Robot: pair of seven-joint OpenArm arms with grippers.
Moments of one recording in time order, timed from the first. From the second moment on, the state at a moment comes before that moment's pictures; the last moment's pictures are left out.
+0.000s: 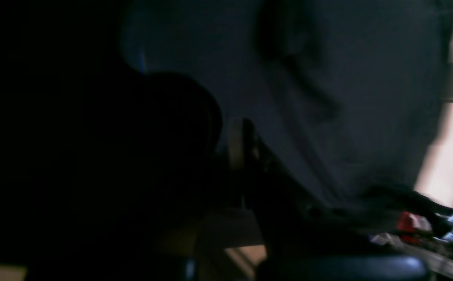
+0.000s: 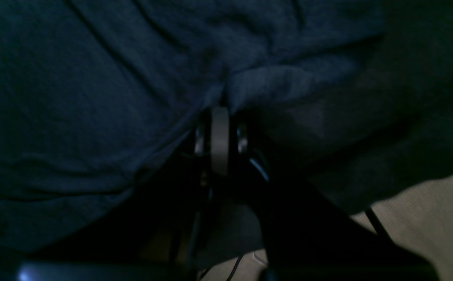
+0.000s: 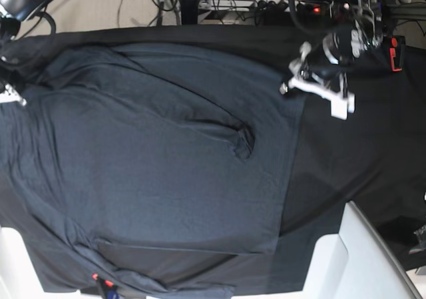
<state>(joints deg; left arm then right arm) 22.2 -9.6 -13.0 100.1 -50.1 1.6 47.8 -0.8 5.4 52.5 79.3 16.1 16.5 -62.2</state>
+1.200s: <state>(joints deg) 9.2 -10.4 -19.3 80.0 -63.2 5.9 49.2 14.8 16.9 49.7 50.5 16.3 10.5 -59.5</state>
